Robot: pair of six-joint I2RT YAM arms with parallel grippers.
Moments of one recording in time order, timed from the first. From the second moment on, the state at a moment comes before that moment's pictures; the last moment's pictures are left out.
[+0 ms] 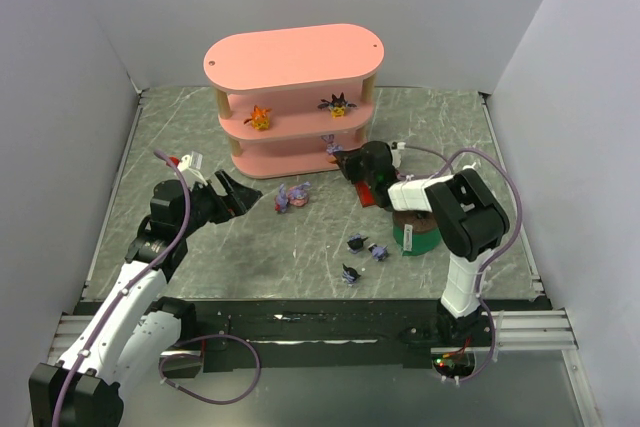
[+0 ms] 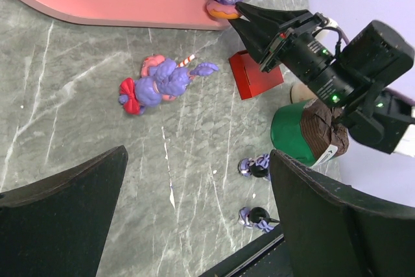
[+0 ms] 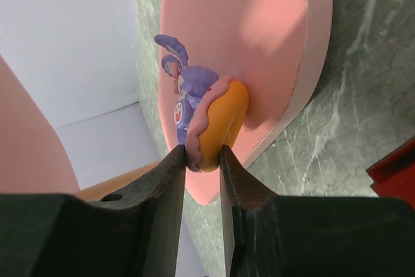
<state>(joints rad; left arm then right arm) -0.23 0.76 0.53 -0.11 0.32 -0.70 0.45 1.88 0.93 0.45 0.12 1.51</state>
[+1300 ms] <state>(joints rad) -0.23 0.76 0.53 -0.11 0.33 -0.70 0.49 1.94 0.90 0.48 0.19 1.52</state>
